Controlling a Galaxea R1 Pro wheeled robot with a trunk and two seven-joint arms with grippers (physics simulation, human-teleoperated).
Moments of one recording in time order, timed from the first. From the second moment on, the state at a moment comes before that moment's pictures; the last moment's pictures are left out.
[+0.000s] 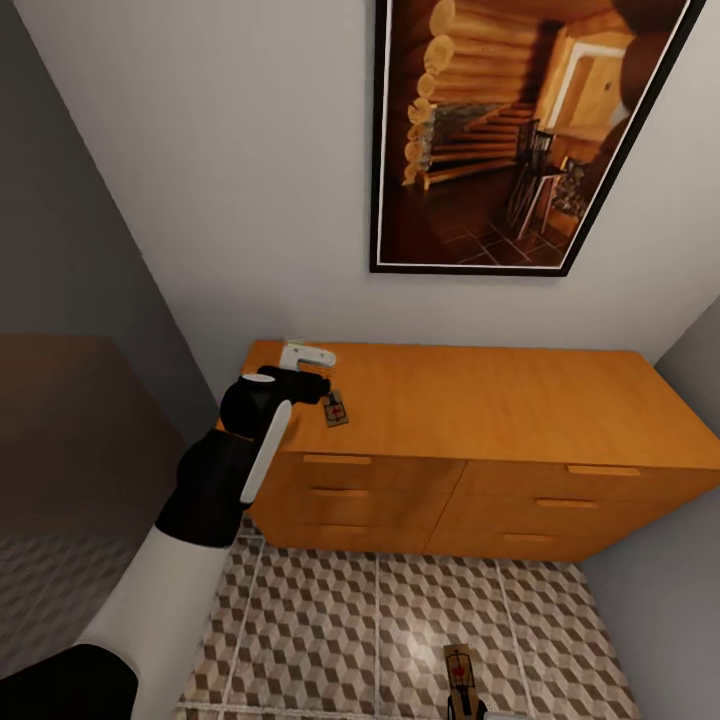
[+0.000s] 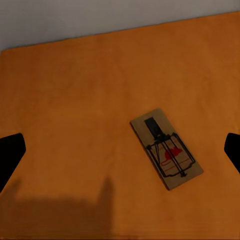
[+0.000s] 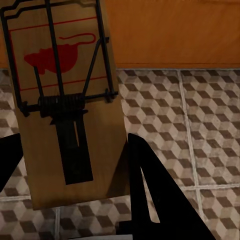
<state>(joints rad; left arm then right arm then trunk) -0.90 -0.14 -0.29 -1.42 0.06 1.01 0.23 -0.28 0.08 0.40 -0.10 -0.29 -0.76 -0.28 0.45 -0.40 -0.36</state>
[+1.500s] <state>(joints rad) -0.77 -0.12 -0.30 -1.37 0.06 0.98 0.23 -0.28 0.07 0.40 -0.10 -0.30 -0.76 -0.28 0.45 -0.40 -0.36</state>
